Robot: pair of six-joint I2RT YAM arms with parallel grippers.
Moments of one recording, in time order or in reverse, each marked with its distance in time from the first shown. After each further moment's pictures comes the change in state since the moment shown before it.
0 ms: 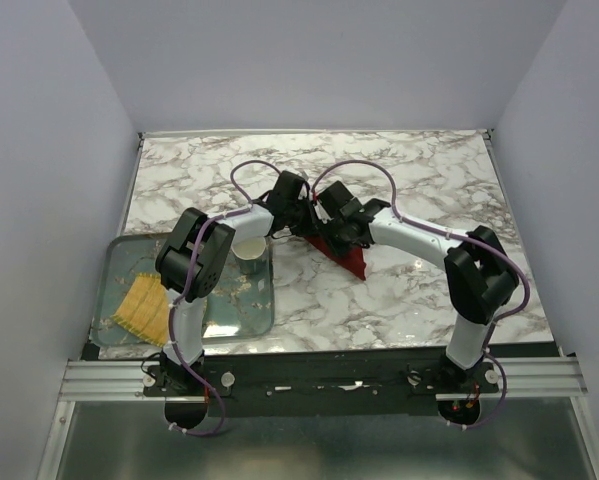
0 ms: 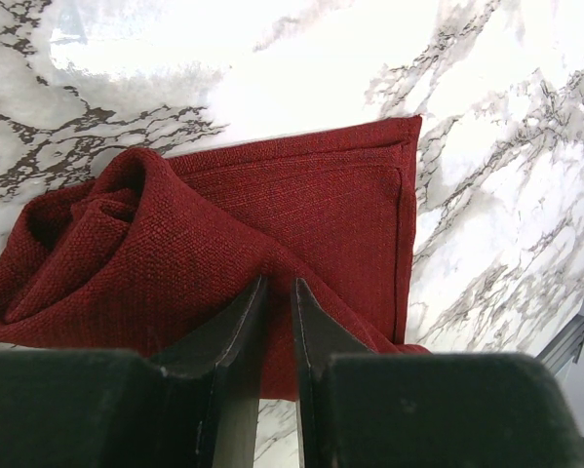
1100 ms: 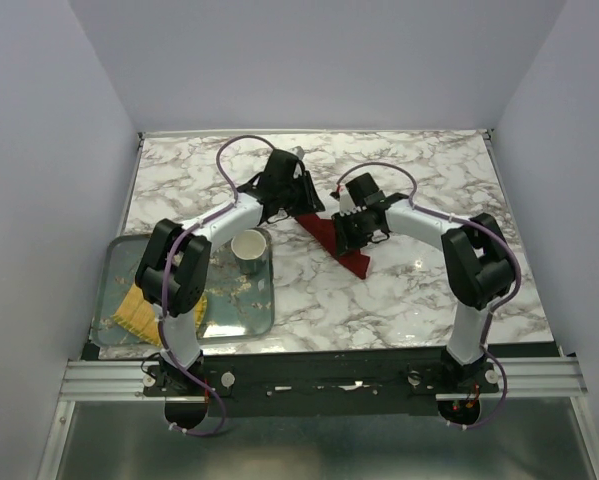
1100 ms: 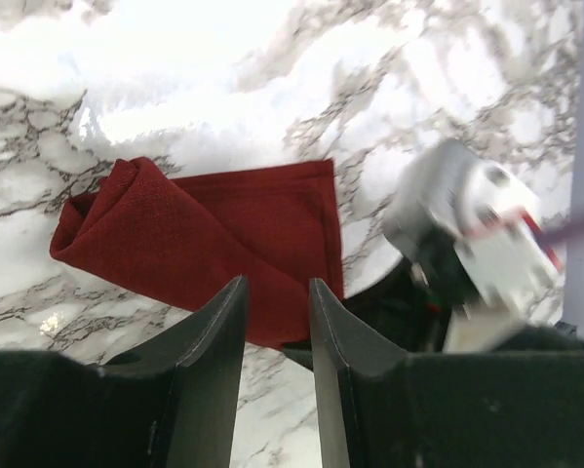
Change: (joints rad) left arm 0.009 -0.143 0.072 -0.128 -0.051 0.068; right arm -0.154 0.055 -0.068 0.116 -0.320 0.060
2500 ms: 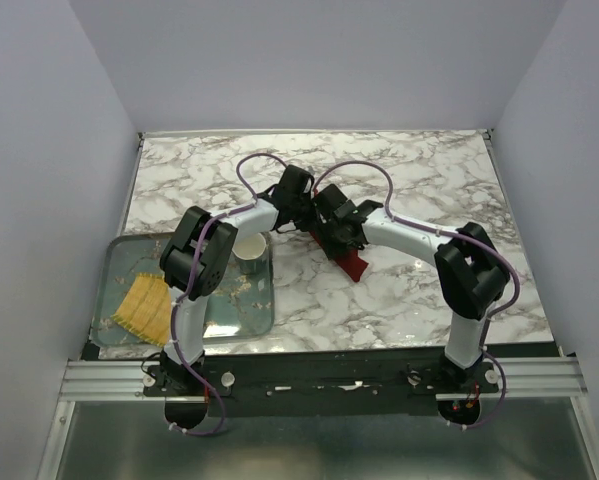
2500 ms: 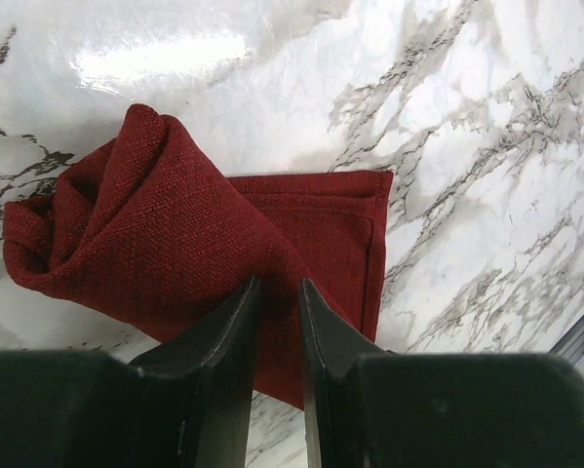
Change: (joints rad) left arm -0.024 0.171 0.023 0.064 0.040 -0.030; right arm 0.162 -0.028 0.084 -0.106 0.379 0.043
